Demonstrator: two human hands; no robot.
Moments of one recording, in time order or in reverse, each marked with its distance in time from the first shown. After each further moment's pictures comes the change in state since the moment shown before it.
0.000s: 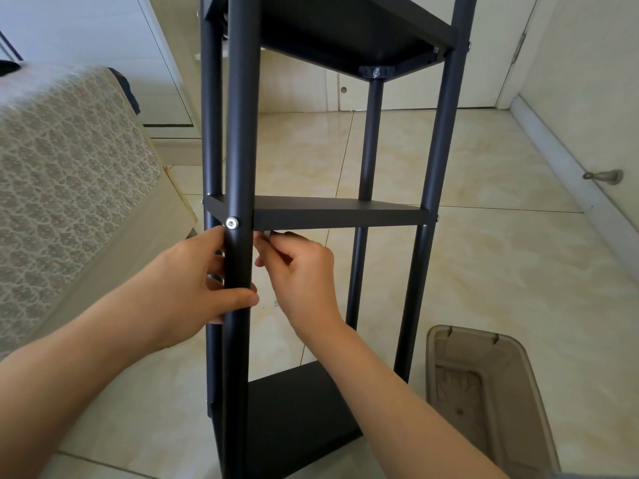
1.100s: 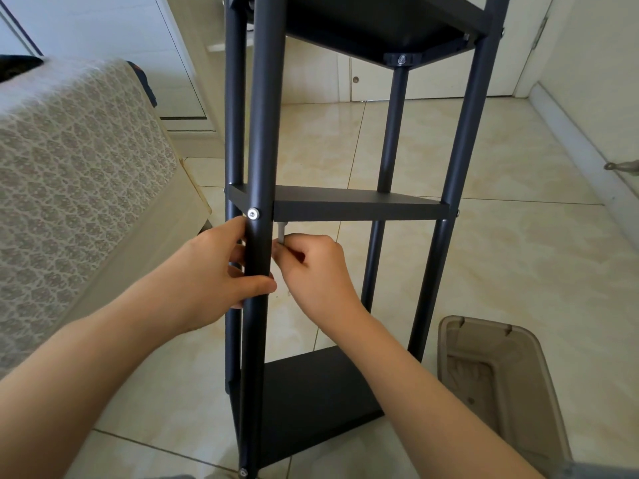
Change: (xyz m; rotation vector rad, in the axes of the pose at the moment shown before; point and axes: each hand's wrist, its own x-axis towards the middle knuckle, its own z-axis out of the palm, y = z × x) left_hand -0.002 -0.002 -0.001 0.041 -0.015 0.038; right_hand -0.005 -0.011 -0.007 0.001 -0.231 0.167
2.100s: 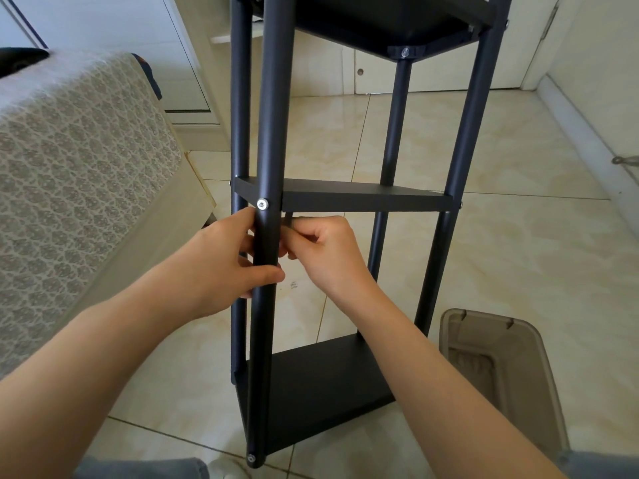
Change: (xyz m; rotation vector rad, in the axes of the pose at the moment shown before) left_hand 0.000 0.003 0.000 0.016 -0.014 0.019; right_hand 0.008 -0.006 -0.012 0.077 -0.017 0.005
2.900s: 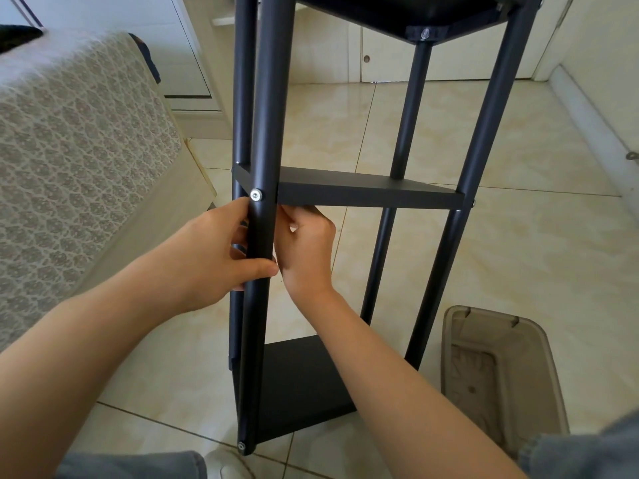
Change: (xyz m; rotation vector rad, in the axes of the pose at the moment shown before) left_hand 0.005 -0.010 -0.004 -0.006 0.010 -0.027; right_hand 0.019 0.032 0.052 0.043 0.393 -0.235
